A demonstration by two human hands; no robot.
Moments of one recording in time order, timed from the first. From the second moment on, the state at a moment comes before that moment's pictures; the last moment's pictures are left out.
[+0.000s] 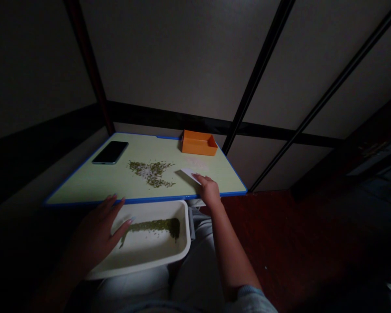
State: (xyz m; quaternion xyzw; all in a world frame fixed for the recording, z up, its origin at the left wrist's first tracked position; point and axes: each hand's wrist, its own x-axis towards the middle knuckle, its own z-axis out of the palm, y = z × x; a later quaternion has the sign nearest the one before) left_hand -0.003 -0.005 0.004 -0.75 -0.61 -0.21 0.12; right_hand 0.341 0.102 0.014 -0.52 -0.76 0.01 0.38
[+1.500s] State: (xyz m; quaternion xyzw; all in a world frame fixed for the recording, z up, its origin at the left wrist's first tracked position) left_hand -0.022 0.006 -0.020 -0.77 -0.57 -0.26 0.17; right_hand 0.333 0.146 0.025 -0.50 -0.59 0.16 0.62
